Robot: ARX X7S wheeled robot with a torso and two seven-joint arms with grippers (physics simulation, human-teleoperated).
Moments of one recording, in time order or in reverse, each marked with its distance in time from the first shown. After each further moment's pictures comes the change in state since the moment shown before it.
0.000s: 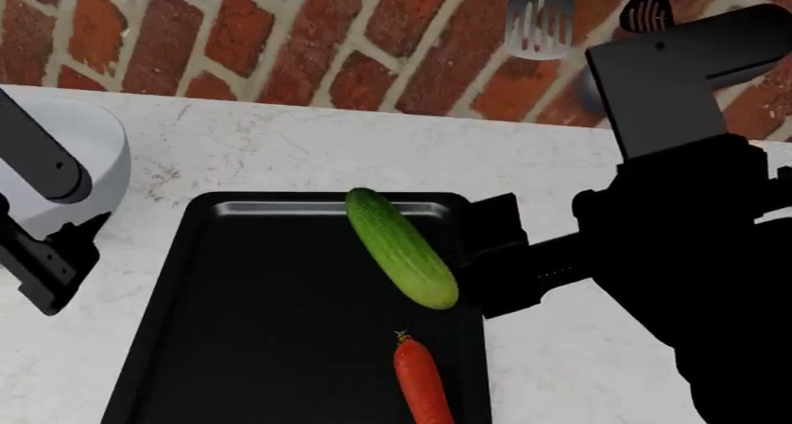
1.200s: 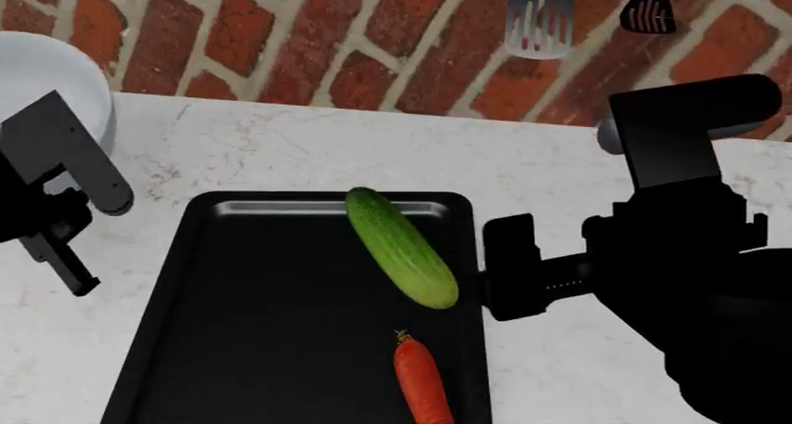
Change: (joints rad) left arm -0.054 0.143 0.300 -0.580 0.289 0.496 0.209; right arm -0.159 -0.018 -0.018 0.131 -0.227 -0.139 -0.246
